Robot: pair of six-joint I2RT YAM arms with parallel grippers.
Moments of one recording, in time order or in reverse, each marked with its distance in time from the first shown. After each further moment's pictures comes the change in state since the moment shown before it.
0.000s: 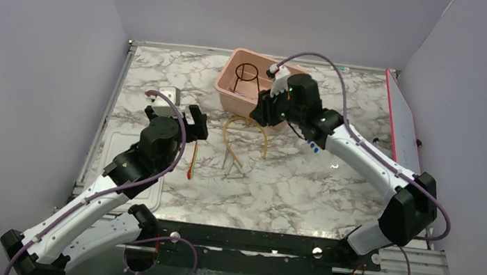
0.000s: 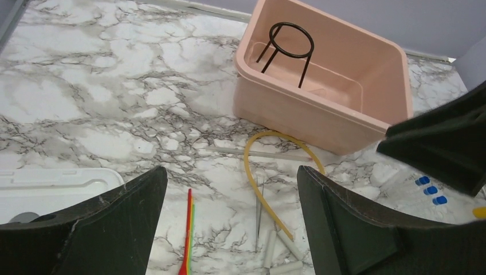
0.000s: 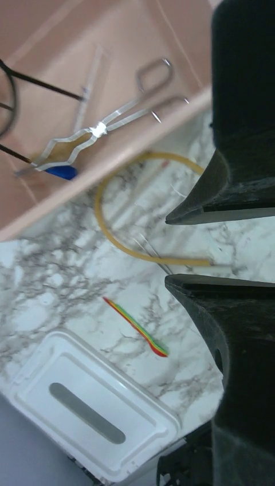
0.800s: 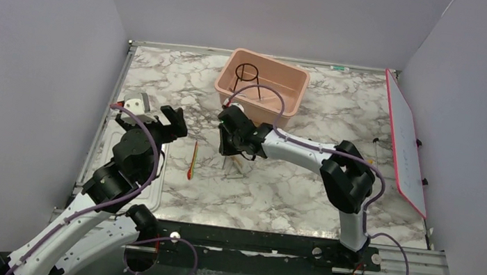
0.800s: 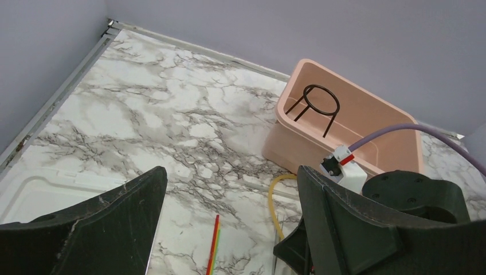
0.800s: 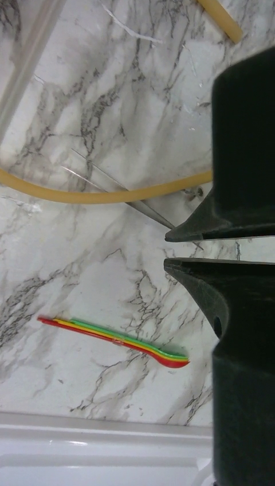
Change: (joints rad) left arm 0.000 -0.190 -0.018 -0.033 -0.186 0.032; right arm 0.294 0.417 0.070 -0.059 0.326 0.477
